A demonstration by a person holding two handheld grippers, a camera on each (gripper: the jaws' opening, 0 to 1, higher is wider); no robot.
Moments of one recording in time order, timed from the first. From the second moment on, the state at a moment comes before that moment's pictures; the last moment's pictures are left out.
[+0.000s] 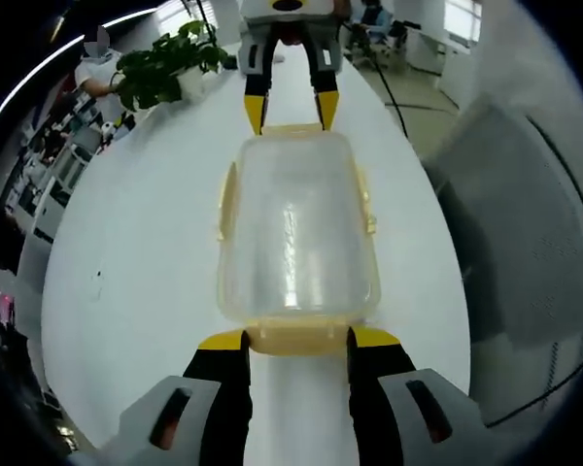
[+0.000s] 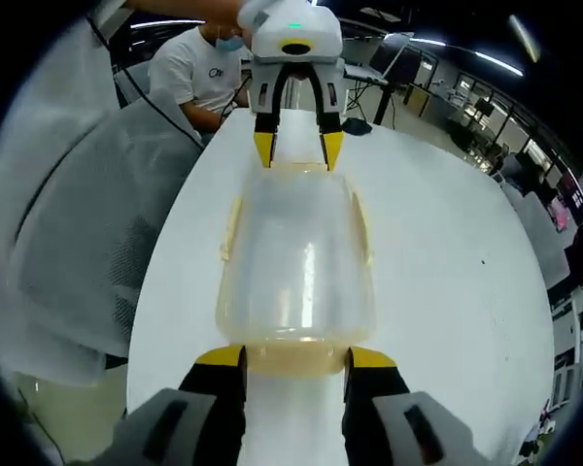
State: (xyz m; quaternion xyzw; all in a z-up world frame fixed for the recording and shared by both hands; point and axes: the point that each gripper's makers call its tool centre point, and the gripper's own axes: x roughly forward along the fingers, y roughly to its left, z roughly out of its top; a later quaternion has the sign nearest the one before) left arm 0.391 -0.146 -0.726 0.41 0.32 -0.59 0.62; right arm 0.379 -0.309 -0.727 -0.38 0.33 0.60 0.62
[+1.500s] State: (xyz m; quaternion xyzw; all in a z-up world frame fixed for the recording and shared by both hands) left arm 0.381 -0.139 -0.744 0.40 0.35 -0.59 0.61; right arm 0.372 -0.317 -0.737 -0.39 0.34 0.60 0.61
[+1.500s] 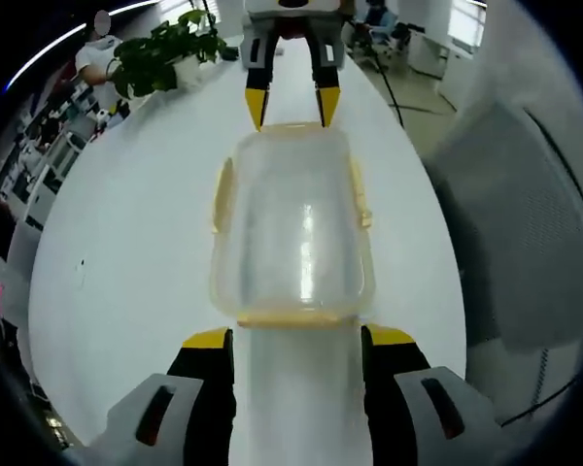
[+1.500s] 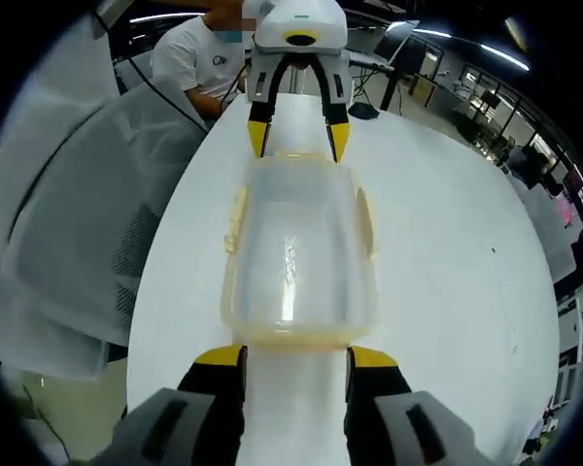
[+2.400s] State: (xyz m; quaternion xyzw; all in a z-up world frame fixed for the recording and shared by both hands) left arm 0.398 -0.152 -0.722 -0.02 0.46 -0.42 0.78; right arm 0.390 -0.314 -0.720 -0.09 0.49 0.38 0.78
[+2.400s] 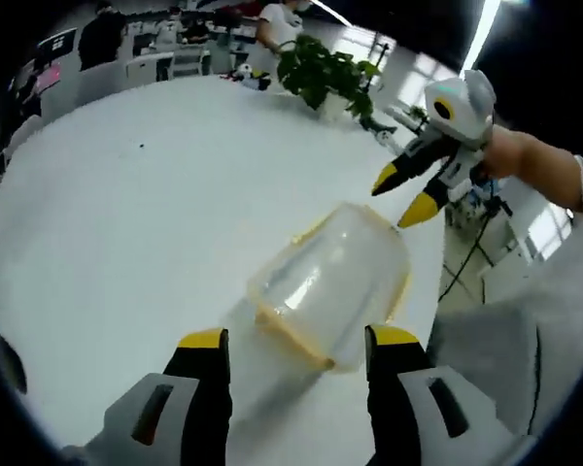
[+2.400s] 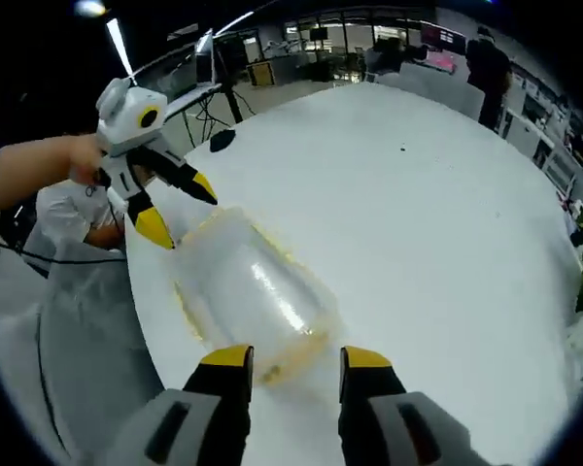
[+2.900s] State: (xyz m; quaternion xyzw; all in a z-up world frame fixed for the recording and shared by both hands) left arm 0.394 -0.166 -0.734 -0.07 0.49 -0.35 0.79; right arm 0.389 -0.303 -0.736 -0.03 0.52 0.34 0.78
